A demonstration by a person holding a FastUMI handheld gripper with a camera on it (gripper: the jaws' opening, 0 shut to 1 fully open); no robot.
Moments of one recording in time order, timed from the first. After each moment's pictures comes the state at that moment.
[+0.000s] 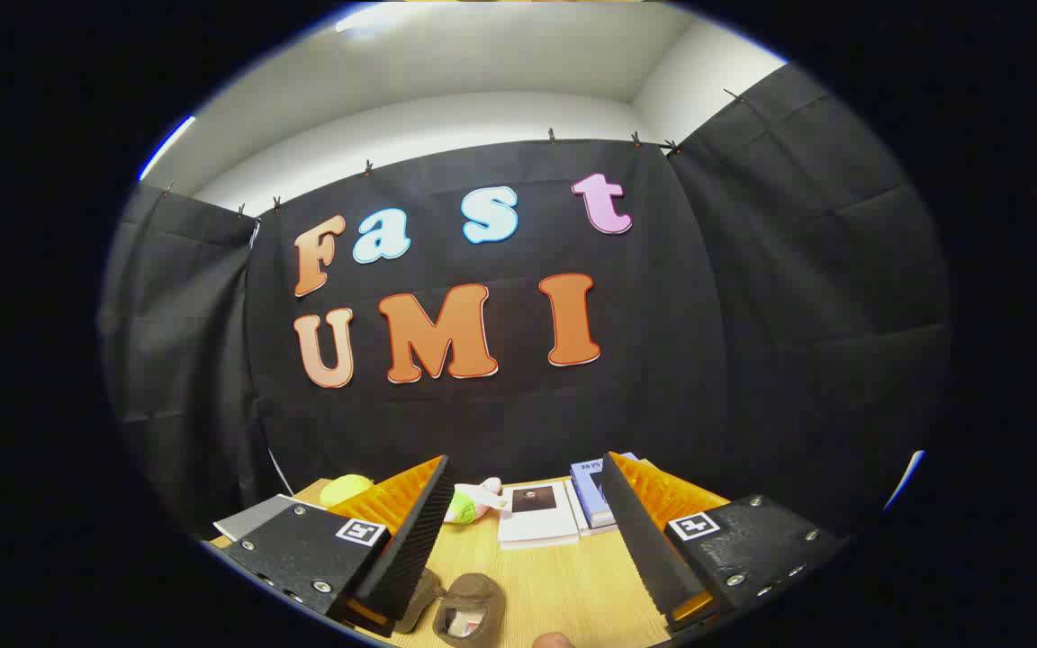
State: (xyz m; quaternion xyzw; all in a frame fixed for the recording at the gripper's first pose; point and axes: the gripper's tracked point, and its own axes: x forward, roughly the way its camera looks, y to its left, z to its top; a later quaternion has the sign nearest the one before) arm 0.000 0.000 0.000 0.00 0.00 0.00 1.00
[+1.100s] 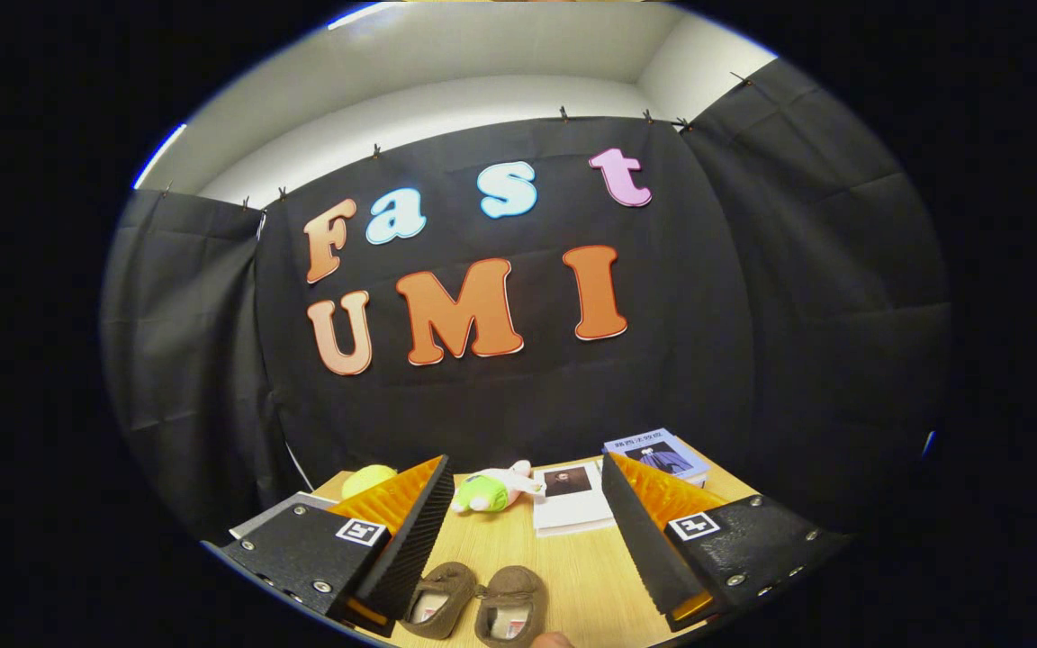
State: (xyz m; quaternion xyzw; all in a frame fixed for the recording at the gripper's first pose) arm 0.031 0.054 -0.033 0.02 0.04 0.02 1.00
